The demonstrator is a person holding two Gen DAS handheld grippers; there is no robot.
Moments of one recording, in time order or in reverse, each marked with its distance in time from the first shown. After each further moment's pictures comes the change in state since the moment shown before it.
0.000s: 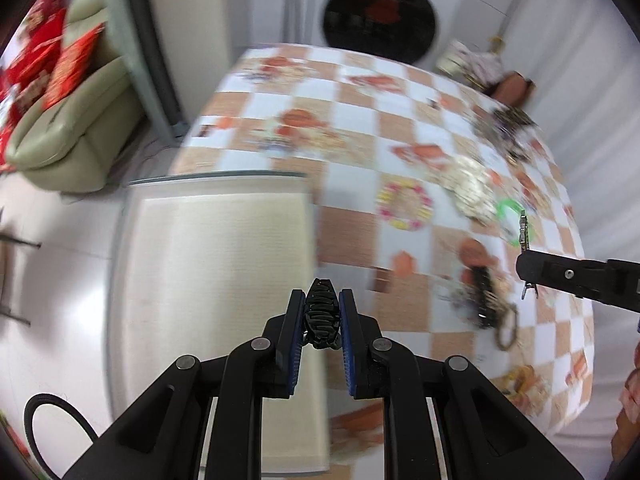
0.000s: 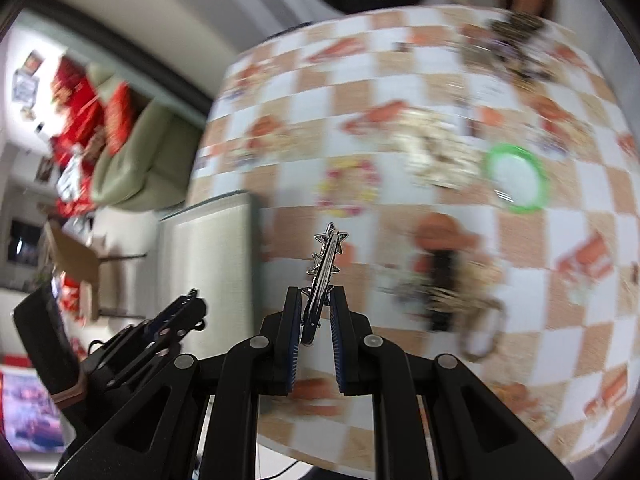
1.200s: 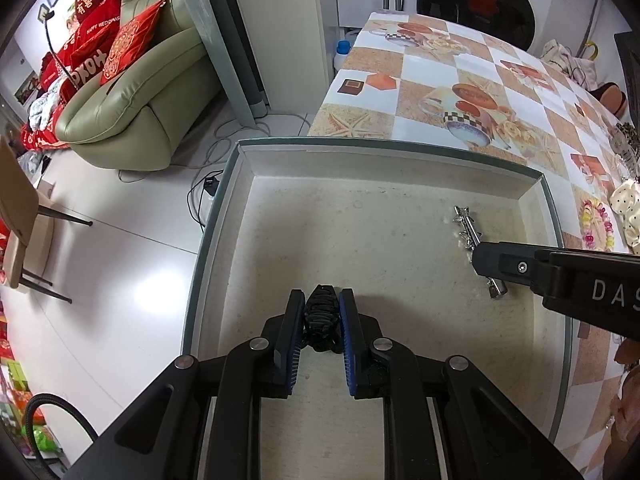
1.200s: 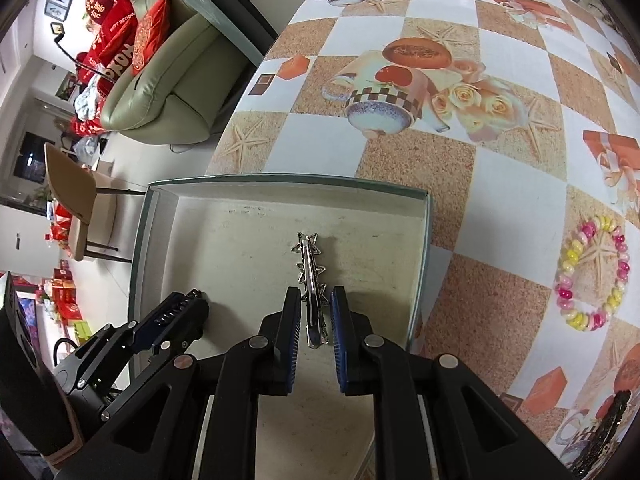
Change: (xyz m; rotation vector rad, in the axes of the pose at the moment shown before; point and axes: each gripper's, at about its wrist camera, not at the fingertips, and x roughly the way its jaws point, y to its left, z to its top) left arm 0.102 0.121 0.011 -0.073 0.014 0.233; right arm 0.212 0.109 0.044 -0.214 0.156 0.010
